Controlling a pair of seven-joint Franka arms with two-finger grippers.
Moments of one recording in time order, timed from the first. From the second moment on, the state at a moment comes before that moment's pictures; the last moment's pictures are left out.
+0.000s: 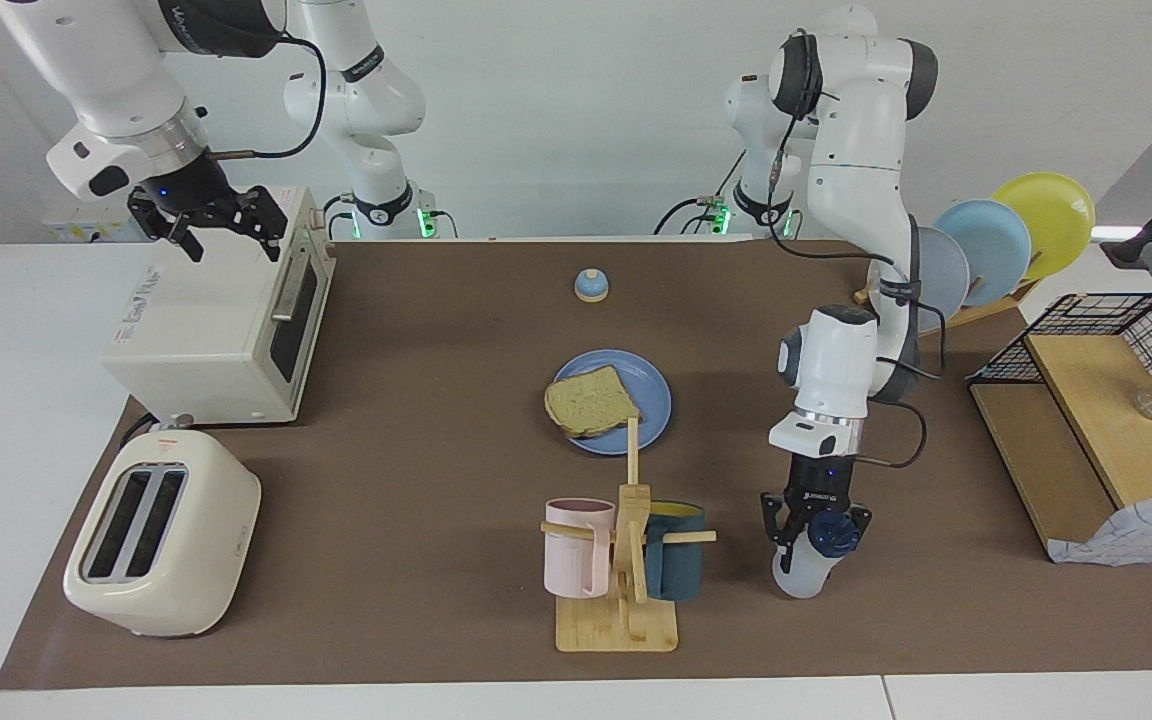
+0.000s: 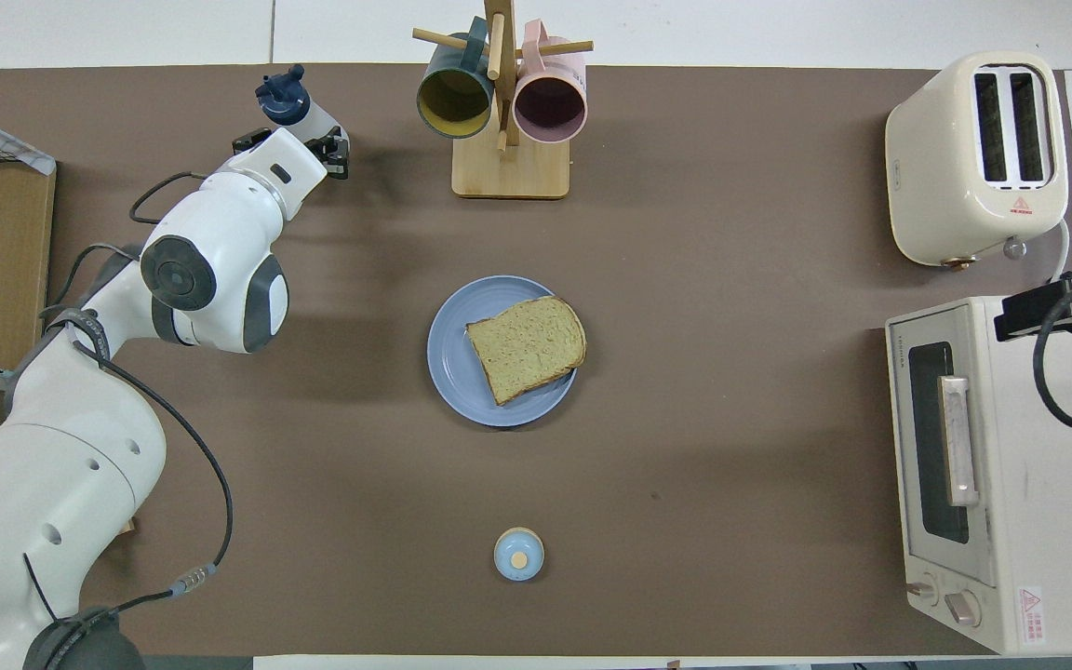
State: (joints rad) left arm -0.23 0.63 -0.01 -1.80 0.06 3.24 -0.06; right arm -0.08 -0.08 0.04 -1.67 -0.01 1.51 -0.03
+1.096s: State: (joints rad) left arm -0.22 0.64 -0.02 -1.80 0.06 3.23 -0.05; right arm -0.09 -0.08 0.04 -1.67 -0.02 1.50 -0.03
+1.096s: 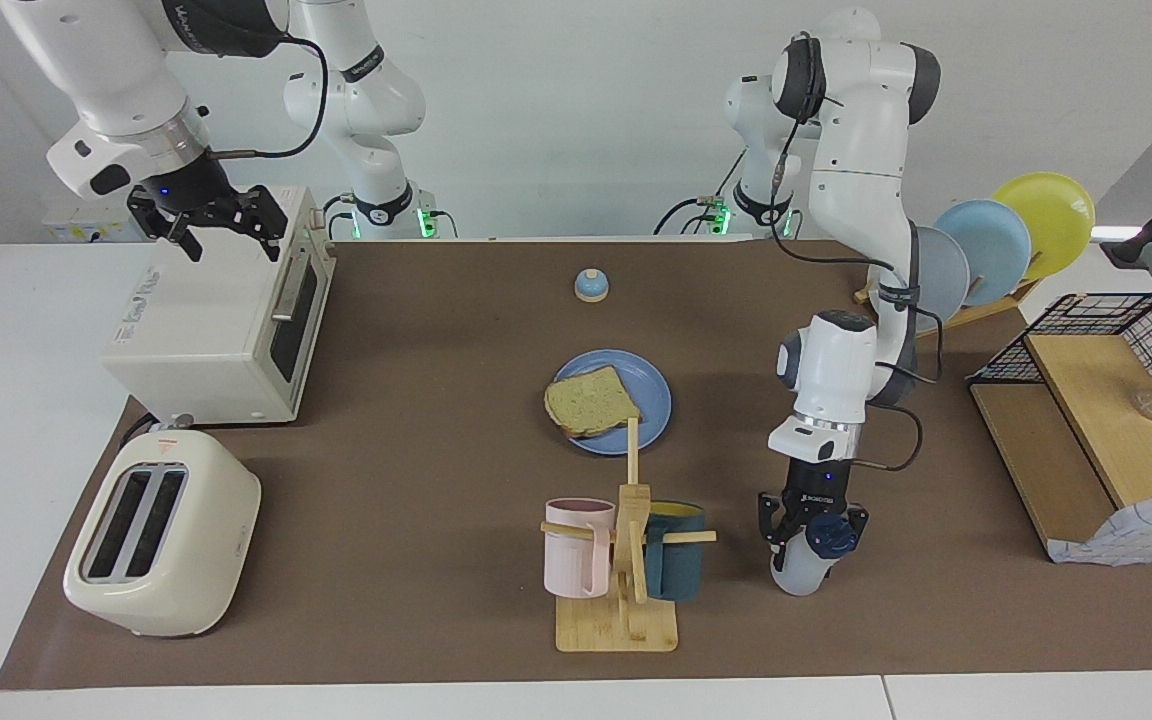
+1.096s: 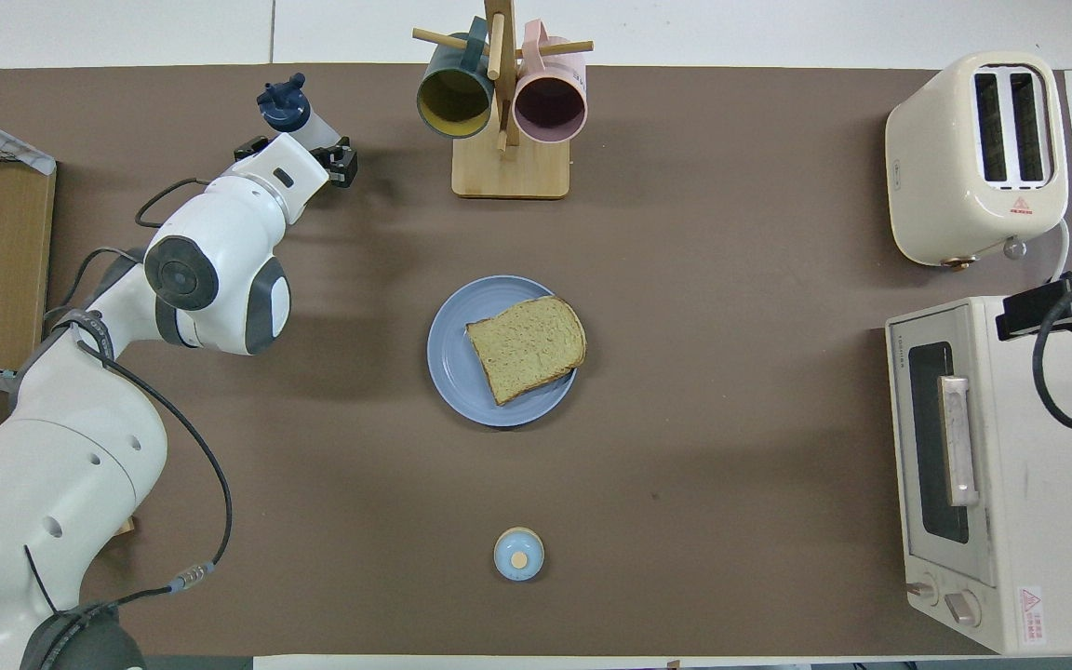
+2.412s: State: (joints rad) left arm -0.21 0.49 -0.02 -1.99 0.06 3.23 -0.06; right arm -0.09 -0.08 0.04 -1.65 -0.02 1.48 -0.03
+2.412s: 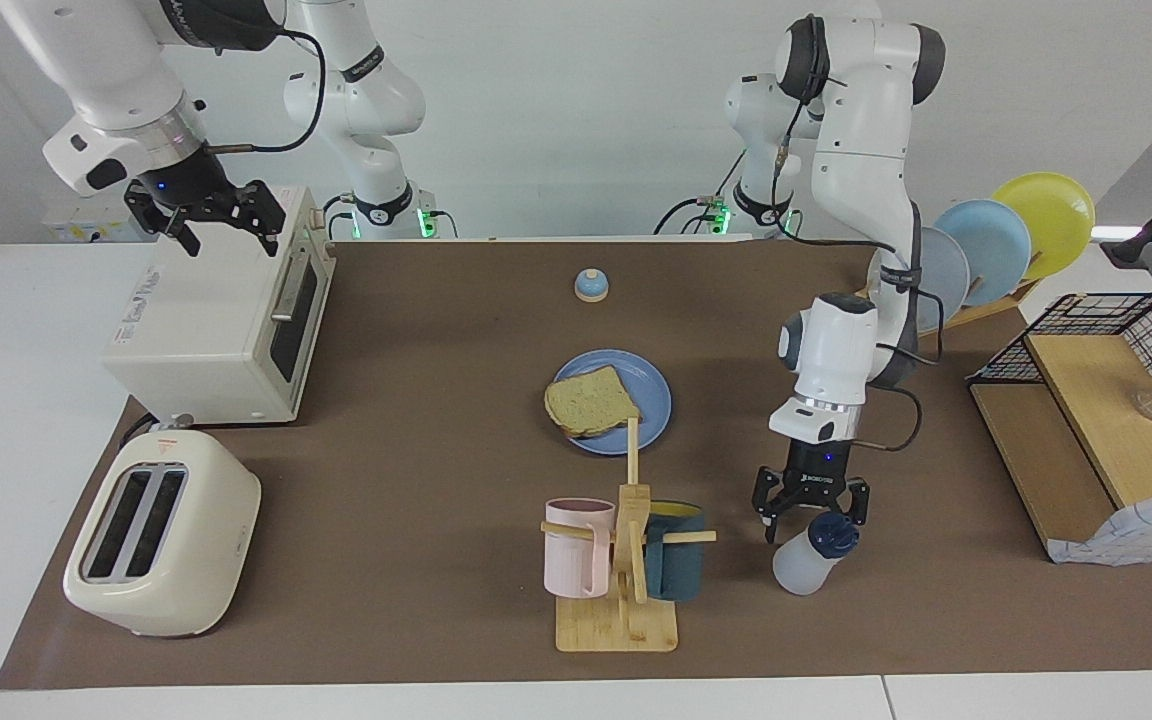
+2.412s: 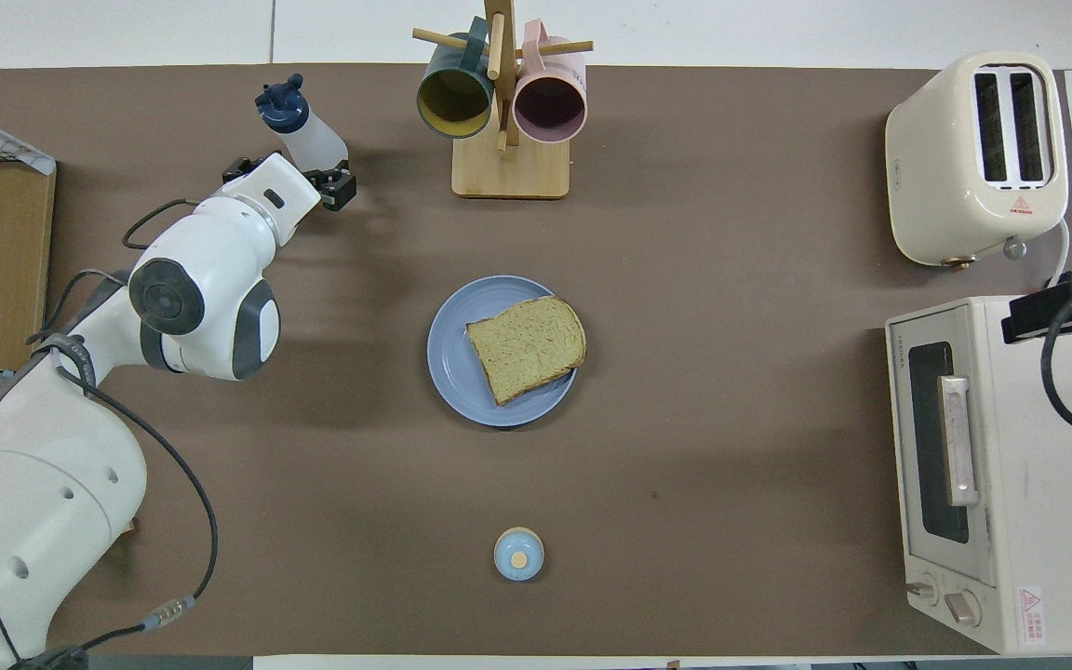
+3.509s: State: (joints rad) left arm -0.26 -0.01 -0.01 -1.67 0.06 1.84 -0.10; right arm -0.08 -0.08 0.04 -1.65 -0.02 1.48 -0.03
